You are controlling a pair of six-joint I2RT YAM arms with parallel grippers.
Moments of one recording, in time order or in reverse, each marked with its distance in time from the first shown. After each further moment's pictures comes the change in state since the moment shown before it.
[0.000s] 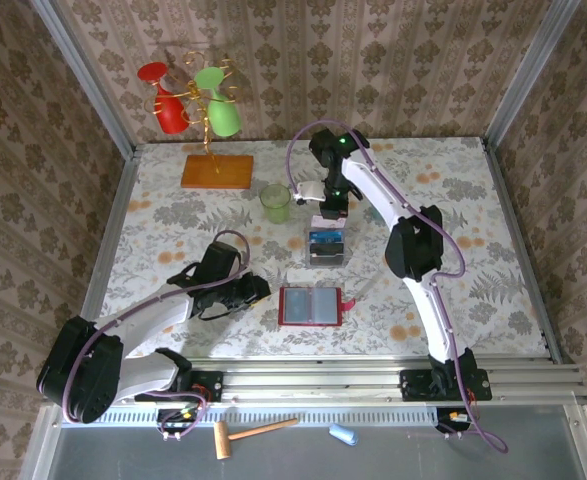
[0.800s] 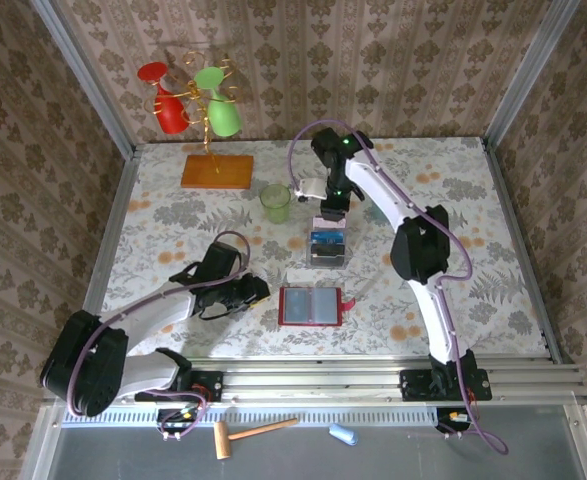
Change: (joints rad) left arm 0.008 0.049 0.000 0.006 0.005 0.001; right arm -0.002 -0.116 -0.141 0.124 0.060 0.068
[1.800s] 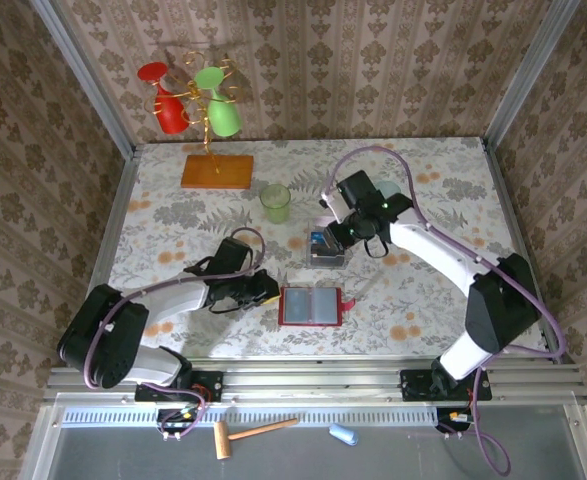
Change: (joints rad) left arm -0.045 0.157 0.047 0.126 0.079 0.026; right arm 0.087 -0.709 -1.029 0.715 -0.073 0.974
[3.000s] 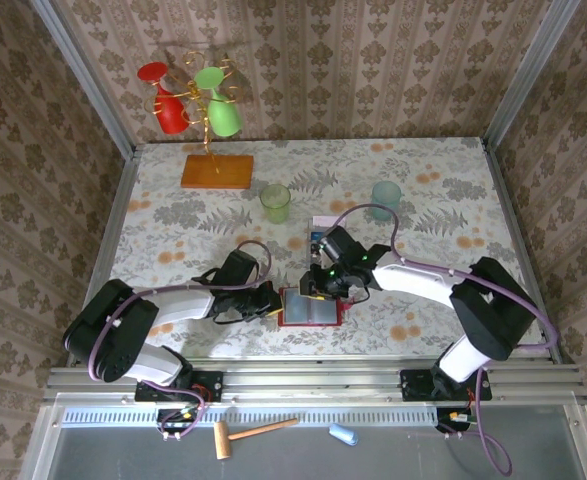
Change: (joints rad) left arm -0.069 0.036 -0.088 0.119 -0.027 -0.050; right arm 0.209 0.016 -0.350 0.356 -0.283 0.822
